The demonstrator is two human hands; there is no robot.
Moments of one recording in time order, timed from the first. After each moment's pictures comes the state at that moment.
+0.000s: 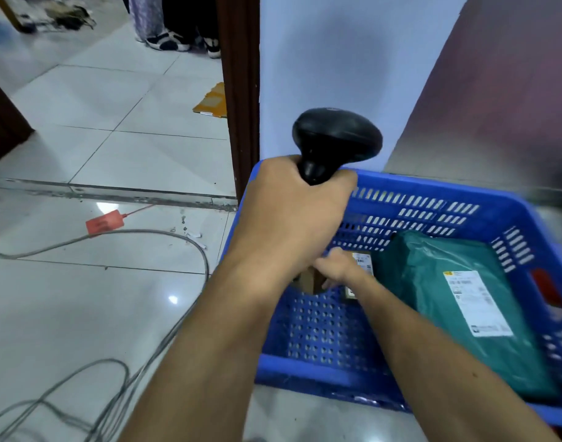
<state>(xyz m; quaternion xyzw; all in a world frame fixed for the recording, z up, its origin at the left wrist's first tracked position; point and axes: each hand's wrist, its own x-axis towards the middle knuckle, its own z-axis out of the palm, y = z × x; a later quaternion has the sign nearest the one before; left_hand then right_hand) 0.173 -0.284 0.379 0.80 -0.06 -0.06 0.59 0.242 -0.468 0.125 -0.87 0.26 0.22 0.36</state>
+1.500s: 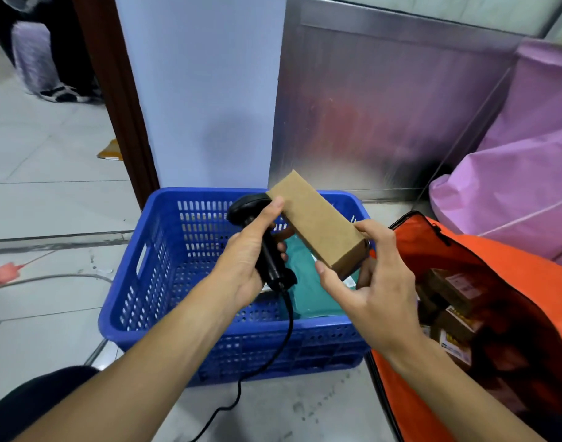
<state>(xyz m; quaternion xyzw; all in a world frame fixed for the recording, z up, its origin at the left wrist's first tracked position) 0.067 -0.387 0.354 0.48 0.01 -0.36 0.80 -0.079 -0.509 0.348 -0.87 0.15 -0.37 0.28</state>
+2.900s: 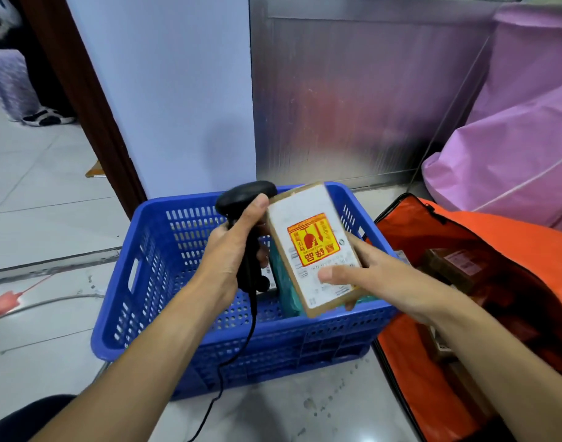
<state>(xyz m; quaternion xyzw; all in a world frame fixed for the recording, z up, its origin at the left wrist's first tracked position) 0.070 -0.388 0.347 0.59 -0.09 -0.28 0.75 -0.083 -0.555 0.372 -0.79 0.16 0.05 0.59</state>
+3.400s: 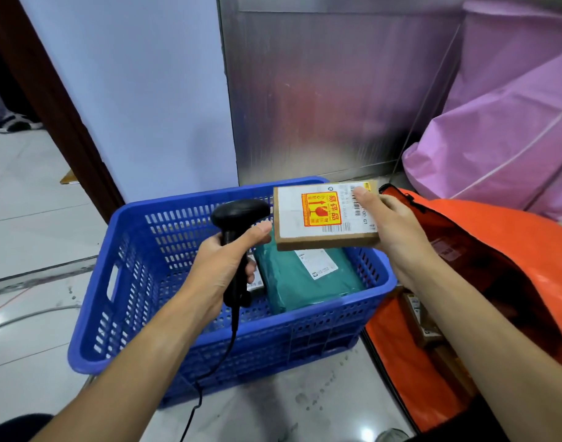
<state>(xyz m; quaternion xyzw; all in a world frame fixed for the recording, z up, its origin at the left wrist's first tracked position) 0.061 -0.396 0.334 0.64 -0.10 -0.30 0.70 -0.071 -0.601 0.365 -0.64 0.32 -0.26 0.65</state>
